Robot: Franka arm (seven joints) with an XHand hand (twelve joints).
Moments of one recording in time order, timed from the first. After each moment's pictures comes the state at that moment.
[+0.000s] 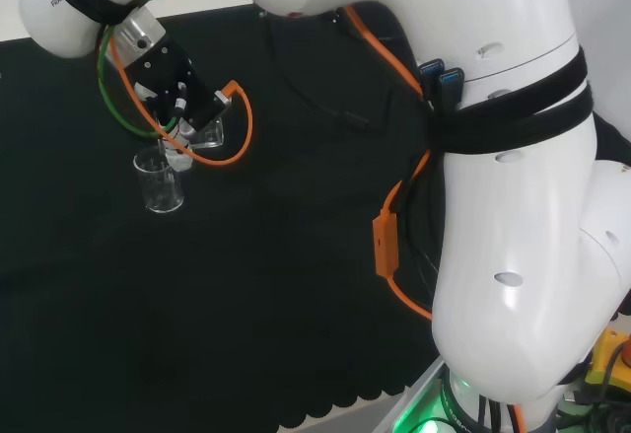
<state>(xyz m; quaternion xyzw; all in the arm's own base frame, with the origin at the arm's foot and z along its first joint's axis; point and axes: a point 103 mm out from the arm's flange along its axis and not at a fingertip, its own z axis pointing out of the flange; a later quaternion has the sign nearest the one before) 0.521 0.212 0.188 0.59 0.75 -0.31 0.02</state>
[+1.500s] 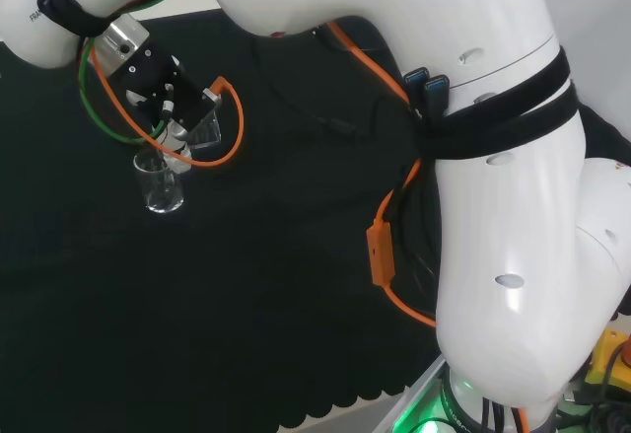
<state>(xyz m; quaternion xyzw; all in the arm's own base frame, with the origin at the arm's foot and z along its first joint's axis) 0.519 0.223 0.192 0.58 0.74 -0.35 0.04</state>
